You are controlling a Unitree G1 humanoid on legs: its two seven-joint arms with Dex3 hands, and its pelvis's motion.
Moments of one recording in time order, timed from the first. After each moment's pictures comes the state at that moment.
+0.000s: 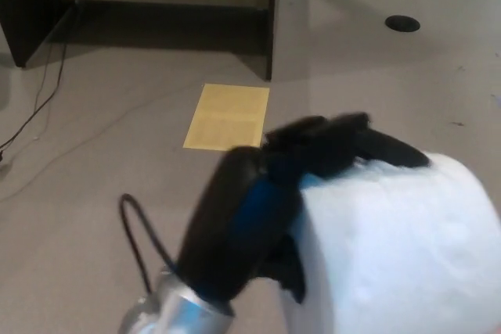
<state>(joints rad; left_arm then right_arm) -0.18 0.11 -0.40 -0.64 0.45 0.00 -0.02 -0.17 -0.40 0.21 1.27 -0.35 -0.27 0.04</state>
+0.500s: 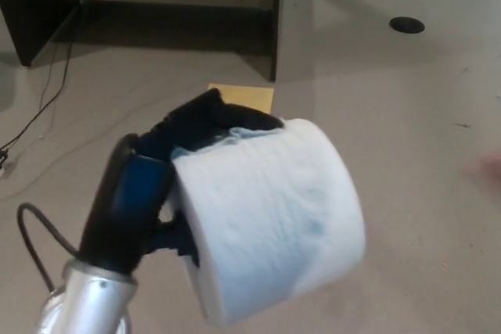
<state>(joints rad) -0.12 0.18 -0.10 -0.47 0.25 -0.14 -0.03 -0.22 -0.43 0.16 1.27 -0.33 -0.27 0.05</state>
